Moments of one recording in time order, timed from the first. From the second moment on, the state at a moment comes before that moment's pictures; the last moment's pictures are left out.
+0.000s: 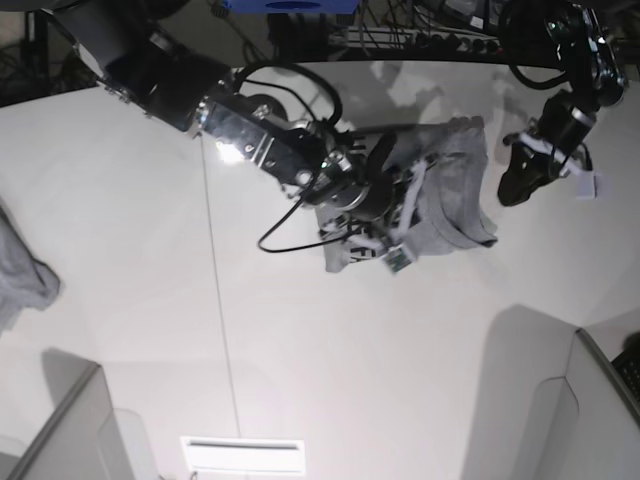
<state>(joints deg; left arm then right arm) 23.9 -16.7 -29.8 98.8 -61.7 -31.5 43.9 19.3 4.9 -57.0 95.7 30.7 -21.0 -51.4</state>
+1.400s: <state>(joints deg) 30.8 -15.7 -37.2 101.2 -68.6 -31.9 52.5 11.8 9.2 -46.8 101.7 31.2 -20.8 -51.8</state>
